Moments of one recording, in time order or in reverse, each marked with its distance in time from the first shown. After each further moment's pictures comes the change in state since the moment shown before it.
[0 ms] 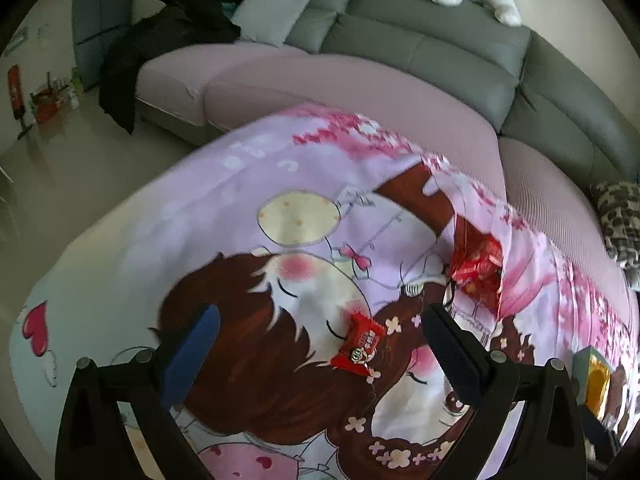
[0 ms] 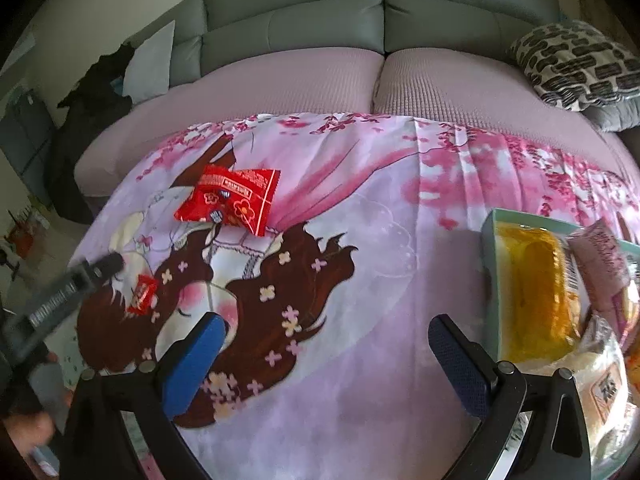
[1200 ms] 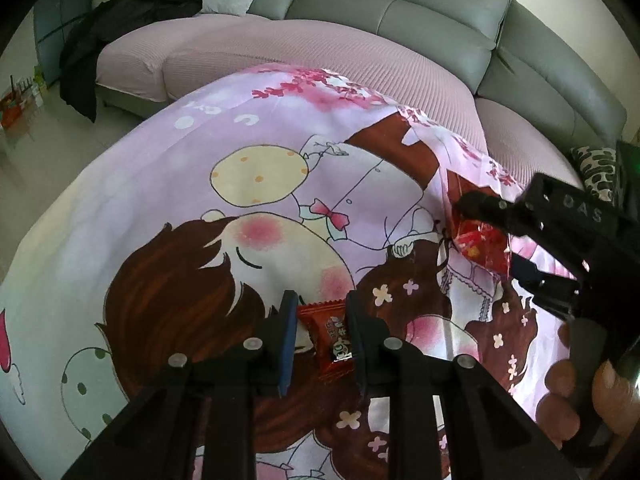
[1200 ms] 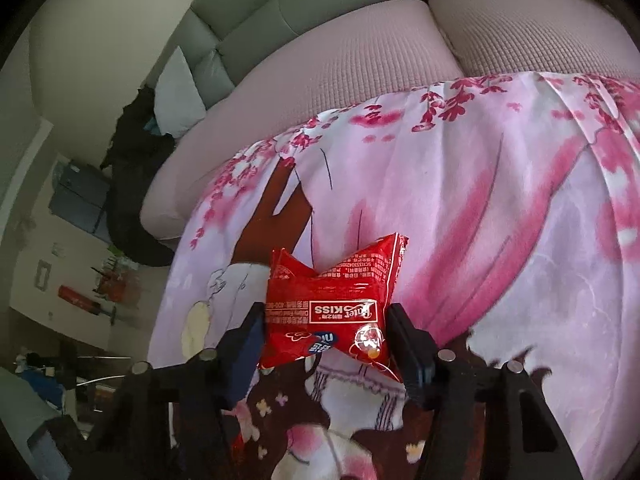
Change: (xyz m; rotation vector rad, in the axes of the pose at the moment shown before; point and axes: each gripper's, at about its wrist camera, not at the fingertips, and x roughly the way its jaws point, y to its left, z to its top) left arm 0.026 -0.003 -0.010 0.061 0.100 -0.093; right arm 0.092 0.033 0.070 0.202 0.087 0.383
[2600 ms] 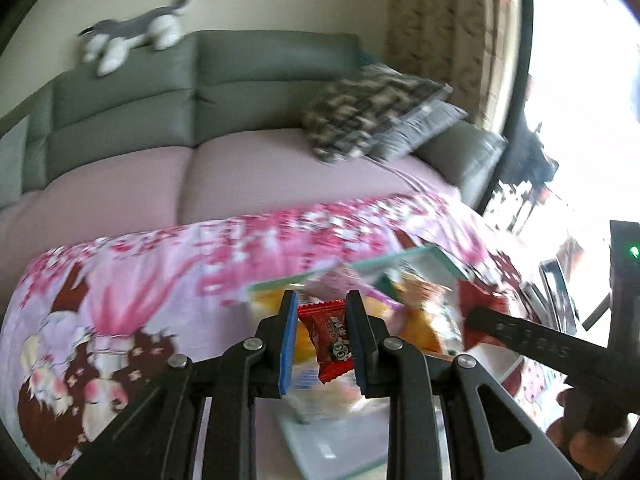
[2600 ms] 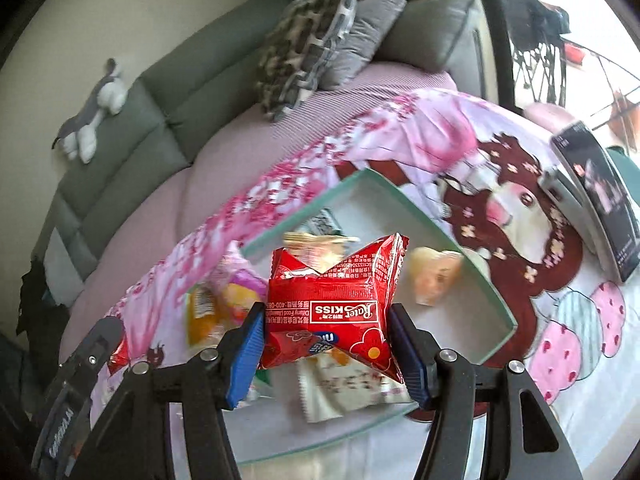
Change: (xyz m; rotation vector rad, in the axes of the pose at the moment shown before) left arm -0.147 -0.279 -0.106 0.710 -0.186 -0.508; right arm -0.345 -0.206 -0.141 0.418 -0.442 -0.487
